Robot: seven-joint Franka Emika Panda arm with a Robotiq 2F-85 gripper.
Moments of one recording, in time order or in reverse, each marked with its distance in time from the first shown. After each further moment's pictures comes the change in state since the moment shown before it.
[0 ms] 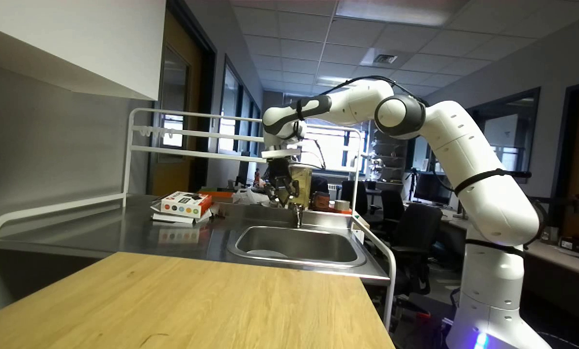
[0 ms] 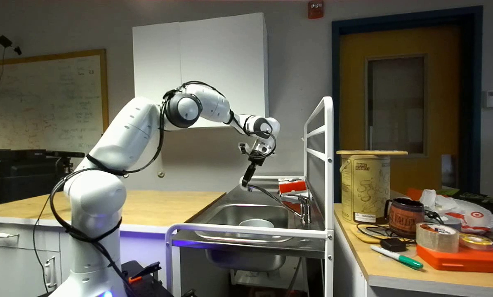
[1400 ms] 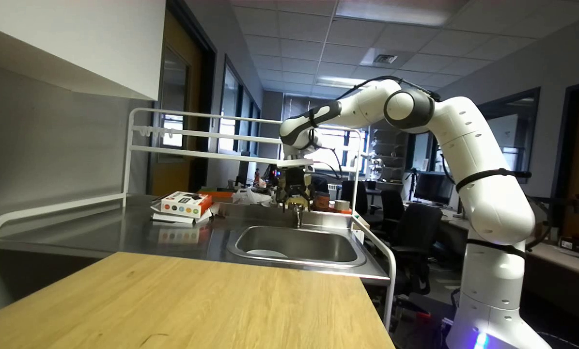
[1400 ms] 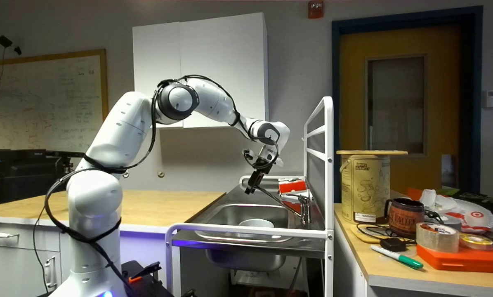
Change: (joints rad) arm -0.090 -0.094 -0.019 -0.229 0.048 0.144 0.000
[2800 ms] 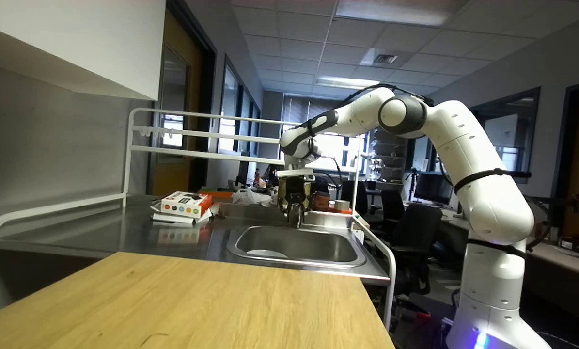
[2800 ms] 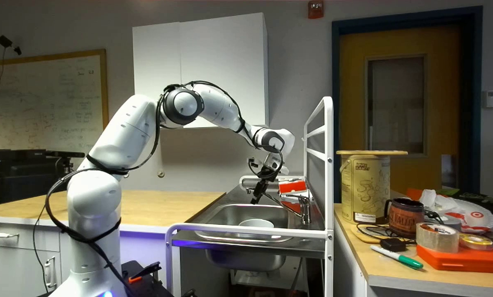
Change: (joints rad) arm -0.028 0.061 -0.002 0.006 -0.002 0.076 -0.007
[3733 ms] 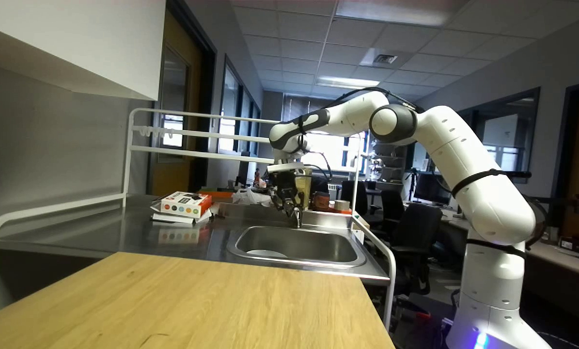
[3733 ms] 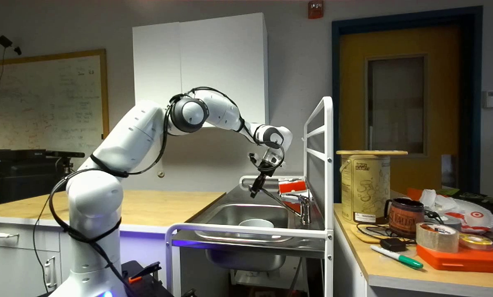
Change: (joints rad) arm 0.040 0.100 0.004 0.211 -0.012 -0.167 0.022
